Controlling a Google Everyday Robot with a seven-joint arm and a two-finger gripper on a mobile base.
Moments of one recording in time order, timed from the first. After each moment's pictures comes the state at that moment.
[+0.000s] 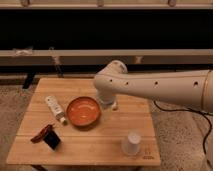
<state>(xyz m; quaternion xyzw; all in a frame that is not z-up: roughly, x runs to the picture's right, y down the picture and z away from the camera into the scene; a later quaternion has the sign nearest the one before) -0.020 0.093 0.710 -0.24 -0.13 -0.17 0.95</state>
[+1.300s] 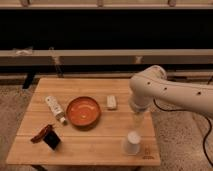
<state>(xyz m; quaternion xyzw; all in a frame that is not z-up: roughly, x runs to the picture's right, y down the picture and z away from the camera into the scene) 0.139 0.131 0.697 -0.30 -0.05 -0.06 0.95</state>
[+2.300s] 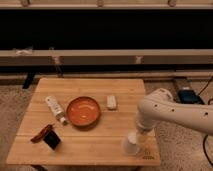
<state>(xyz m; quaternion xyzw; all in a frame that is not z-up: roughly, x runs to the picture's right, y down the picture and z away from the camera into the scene) 0.155 0.216 0.709 -0.32 -0.04 0.01 0.94</state>
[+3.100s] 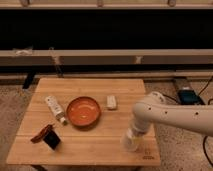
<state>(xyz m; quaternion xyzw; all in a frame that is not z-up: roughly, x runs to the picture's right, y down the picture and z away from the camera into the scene) 0.141 0.232 0.719 -0.34 -0.03 0.01 0.94</state>
